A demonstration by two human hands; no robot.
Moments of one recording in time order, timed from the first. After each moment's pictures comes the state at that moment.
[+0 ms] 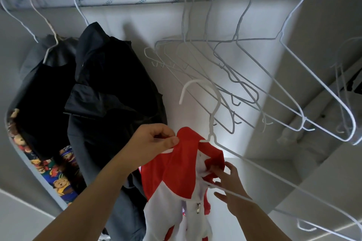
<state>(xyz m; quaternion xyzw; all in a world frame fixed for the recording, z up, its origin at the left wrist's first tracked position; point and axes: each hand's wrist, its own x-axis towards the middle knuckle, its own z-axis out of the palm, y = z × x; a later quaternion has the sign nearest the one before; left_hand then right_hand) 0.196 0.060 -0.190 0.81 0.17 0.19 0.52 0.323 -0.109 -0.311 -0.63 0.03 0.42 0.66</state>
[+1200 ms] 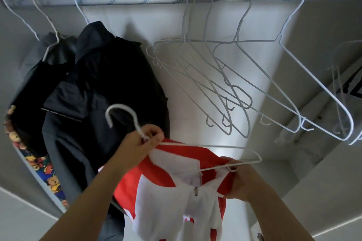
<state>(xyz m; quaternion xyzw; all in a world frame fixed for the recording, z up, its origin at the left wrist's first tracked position) 0.184 0.084 -0.223 0.83 0.22 0.24 0.45 0.354 -0.122 -0.284 -0.50 0.15 0.56 0.65</state>
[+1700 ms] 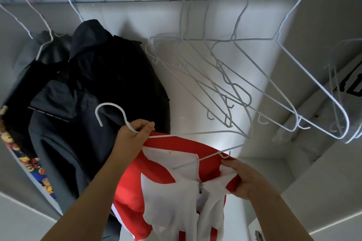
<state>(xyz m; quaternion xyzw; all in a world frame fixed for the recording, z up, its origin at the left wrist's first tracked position) 0.196 0.089 -0.222 0.76 0.30 0.33 0.47 0.360 -0.124 -0.286 -0.56 0.12 0.51 0.65</state>
